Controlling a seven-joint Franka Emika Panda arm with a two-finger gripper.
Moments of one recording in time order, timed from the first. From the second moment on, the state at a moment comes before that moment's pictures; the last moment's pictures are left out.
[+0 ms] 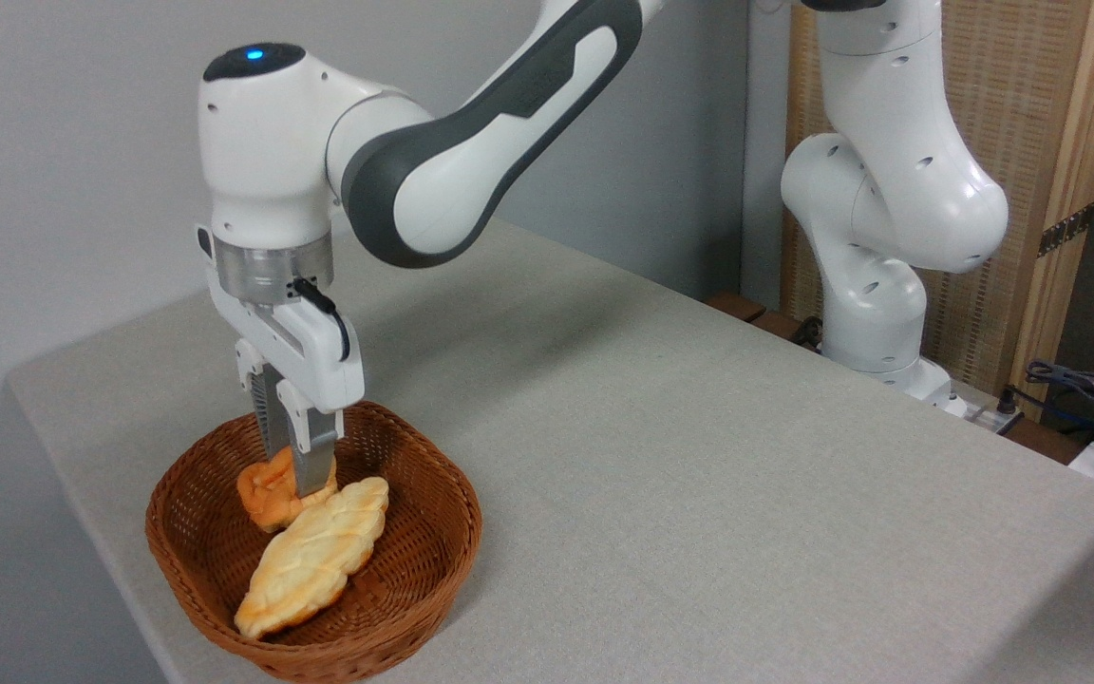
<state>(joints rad) -0.08 0.21 -0.17 -1.81 -0.05 2.22 0.52</state>
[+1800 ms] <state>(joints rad) -0.18 0.01 -0.06 -1.95 -0.05 1.64 0.74</state>
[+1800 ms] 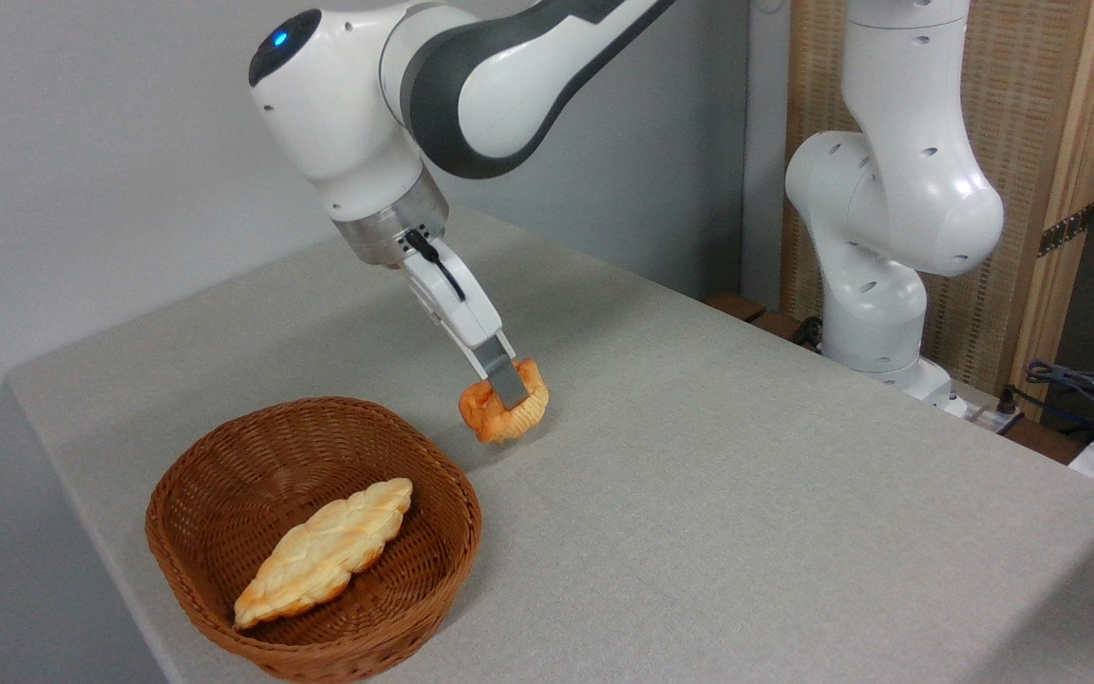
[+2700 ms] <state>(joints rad) -0.17 0.00 0.05 -1.84 -0.05 1.83 0.74</state>
